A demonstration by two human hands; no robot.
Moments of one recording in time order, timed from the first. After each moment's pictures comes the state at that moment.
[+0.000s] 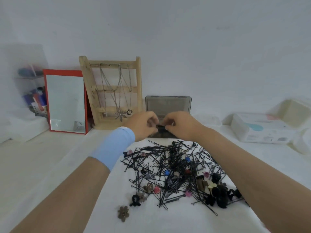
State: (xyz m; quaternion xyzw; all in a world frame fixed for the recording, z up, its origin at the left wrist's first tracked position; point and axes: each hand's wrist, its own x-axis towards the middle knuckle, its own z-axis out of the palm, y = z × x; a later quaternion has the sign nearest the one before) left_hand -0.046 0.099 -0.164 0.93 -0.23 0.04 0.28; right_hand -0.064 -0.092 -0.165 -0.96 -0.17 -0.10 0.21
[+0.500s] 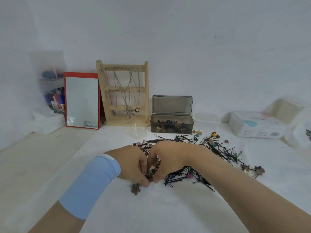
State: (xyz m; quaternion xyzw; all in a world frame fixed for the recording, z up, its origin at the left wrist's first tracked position) left_hand -0.184 0.153 -0.169 0.96 -0.20 -0.17 0.09; right_hand -0.177 -0.021 -0.169 -0.93 -0.30 0.15 0.14
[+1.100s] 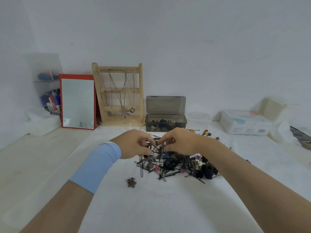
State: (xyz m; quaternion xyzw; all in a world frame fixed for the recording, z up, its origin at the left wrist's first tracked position) left_hand -0.164 0.143 -0.162 0.92 -0.23 -0.11 0.28; right_hand -0.171 -0.076 -0.166 -0.96 -0.19 0.07 0.22
